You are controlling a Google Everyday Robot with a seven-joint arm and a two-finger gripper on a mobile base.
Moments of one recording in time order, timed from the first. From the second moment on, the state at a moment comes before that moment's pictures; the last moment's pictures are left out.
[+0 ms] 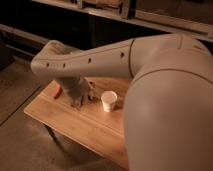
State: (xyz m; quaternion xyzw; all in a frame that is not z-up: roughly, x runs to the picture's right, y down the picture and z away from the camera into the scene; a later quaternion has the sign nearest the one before) arm -0.054 0.048 0.642 -0.18 0.32 0.46 0.81
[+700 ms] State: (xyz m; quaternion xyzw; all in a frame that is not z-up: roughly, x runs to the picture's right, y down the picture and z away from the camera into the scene) arm -0.079 -0.038 0.691 -0.17 0.32 0.53 0.76
